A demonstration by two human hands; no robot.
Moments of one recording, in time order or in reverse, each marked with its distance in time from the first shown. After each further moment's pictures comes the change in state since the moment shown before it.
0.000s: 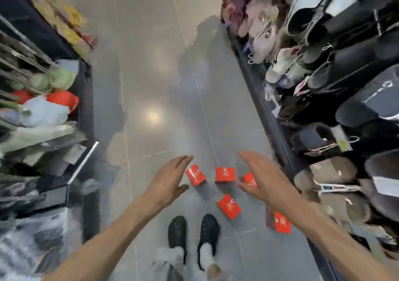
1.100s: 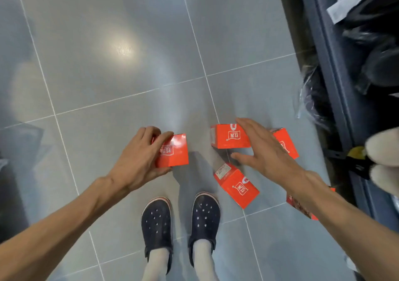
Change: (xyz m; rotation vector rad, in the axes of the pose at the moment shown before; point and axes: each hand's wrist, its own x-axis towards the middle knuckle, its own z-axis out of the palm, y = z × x) left_hand 0.133 -0.200 0.307 0.005 -0.093 0.091; right_hand 0.136 0.189 0.348 0.190 -0.172 0.193
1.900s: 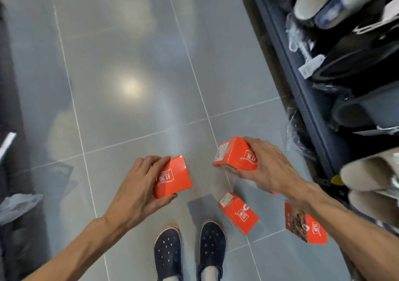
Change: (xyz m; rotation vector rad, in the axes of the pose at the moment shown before) left_hand -0.041 0.034 -0.126 -0.150 0.088 -0.048; right_hand -0.001 -0.061 -0.094 -0.066 0.099 0.044
